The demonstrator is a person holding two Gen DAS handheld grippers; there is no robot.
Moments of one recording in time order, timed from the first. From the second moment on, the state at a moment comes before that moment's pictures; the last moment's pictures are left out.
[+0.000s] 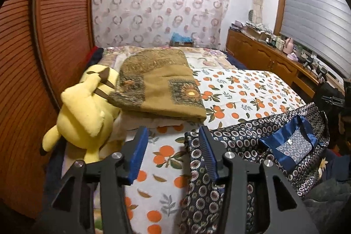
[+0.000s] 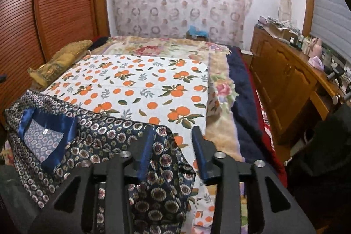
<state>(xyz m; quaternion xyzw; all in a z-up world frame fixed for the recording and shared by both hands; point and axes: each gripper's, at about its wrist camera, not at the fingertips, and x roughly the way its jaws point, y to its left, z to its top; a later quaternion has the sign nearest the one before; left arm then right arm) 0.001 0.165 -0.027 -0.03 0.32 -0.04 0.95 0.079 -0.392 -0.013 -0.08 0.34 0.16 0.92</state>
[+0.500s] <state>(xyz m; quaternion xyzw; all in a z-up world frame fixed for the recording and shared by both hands) 0.053 0.135 -0.085 -0.02 0.40 -0.06 0.92 0.107 -0.380 -0.053 -0.09 0.40 0.17 0.90</state>
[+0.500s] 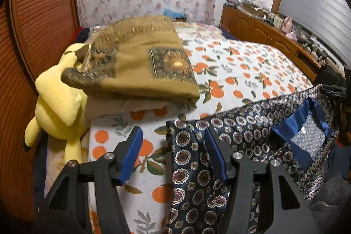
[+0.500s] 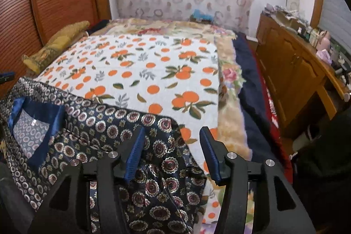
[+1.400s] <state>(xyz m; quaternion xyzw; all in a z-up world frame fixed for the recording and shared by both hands) 0.056 0.118 -0.109 -0.02 0.43 -0.13 0.89 0.118 -0.354 -0.079 -0.08 0.44 0.23 0.86</state>
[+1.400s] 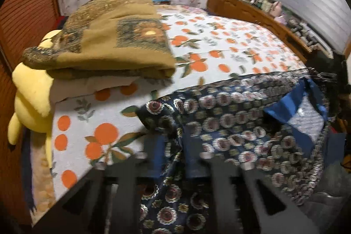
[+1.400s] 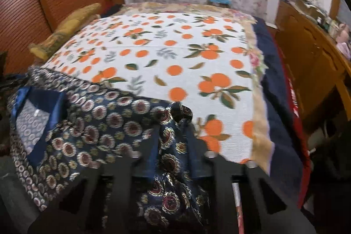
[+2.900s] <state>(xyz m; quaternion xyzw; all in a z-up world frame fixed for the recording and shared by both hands) 0.149 0.121 -0.036 0.00 0.37 -0.10 0.92 0.235 -0.293 -0.007 -0.09 0.37 0.14 0.92</state>
